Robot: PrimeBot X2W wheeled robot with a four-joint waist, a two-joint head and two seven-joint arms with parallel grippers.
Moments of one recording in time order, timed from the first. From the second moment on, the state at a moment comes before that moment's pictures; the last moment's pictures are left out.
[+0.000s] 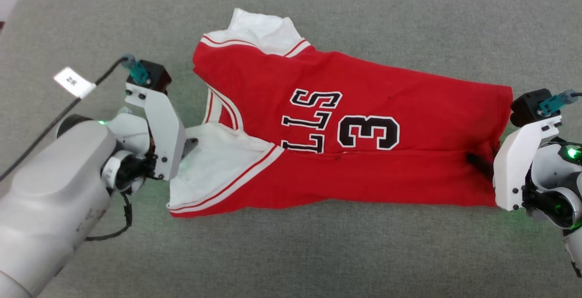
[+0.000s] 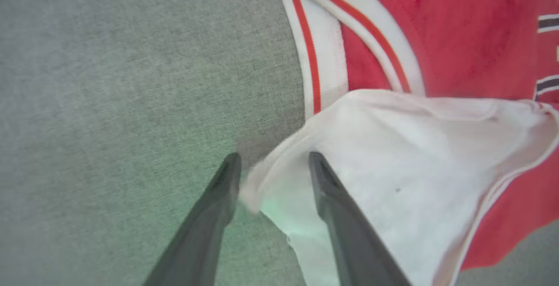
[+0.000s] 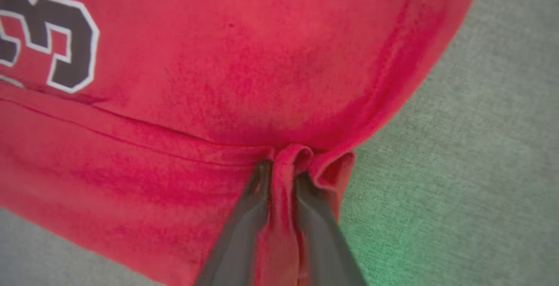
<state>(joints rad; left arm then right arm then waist) -1.02 0.64 -1.06 0.58 -1.12 0.01 0.58 -0.57 -0.46 0.32 0.36 0.62 0.13 0.72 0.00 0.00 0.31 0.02</state>
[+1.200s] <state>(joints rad) -0.81 0.86 -1.08 0.08 -1.23 0.37 0.78 -0.14 -0.25 -0.11 -0.07 0.48 0.13 0.42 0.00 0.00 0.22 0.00</state>
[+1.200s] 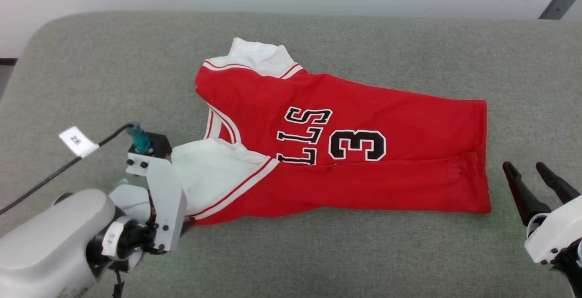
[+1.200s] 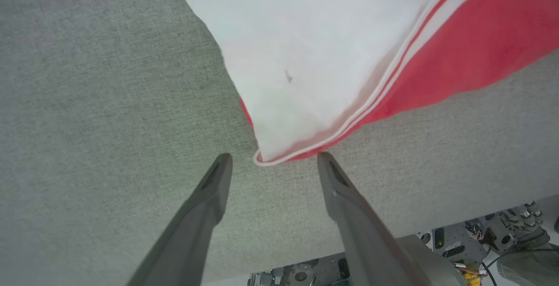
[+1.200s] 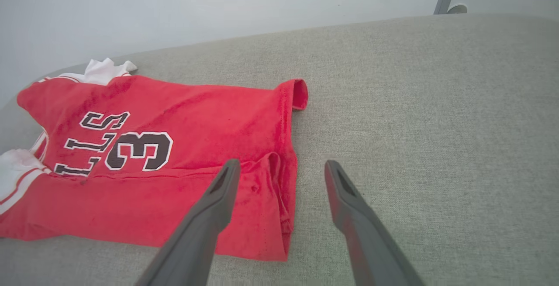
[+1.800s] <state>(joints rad) -0.81 0.73 -1.06 0.41 -1.25 0.20 0.66 -0.11 -0.22 -0.07 -0.10 0.47 0.13 0.54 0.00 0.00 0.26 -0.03</state>
